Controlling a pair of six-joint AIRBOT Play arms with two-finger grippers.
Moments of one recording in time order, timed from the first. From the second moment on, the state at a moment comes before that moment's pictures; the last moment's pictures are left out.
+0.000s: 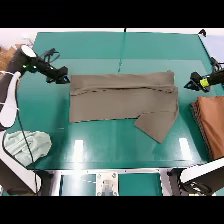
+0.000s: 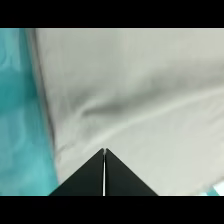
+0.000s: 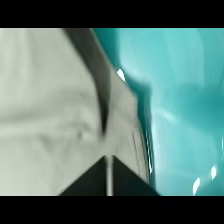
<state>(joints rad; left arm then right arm) 0.07 -1.91 1.84 1.03 -1.40 -1.47 -0.50 -1.78 1.65 -1.10 1.33 1.44</state>
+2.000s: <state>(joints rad) -0.14 -1.21 0.45 0.39 -0.38 -1.38 -0.47 -1.12 0.43 -0.92 0.86 1.43</state>
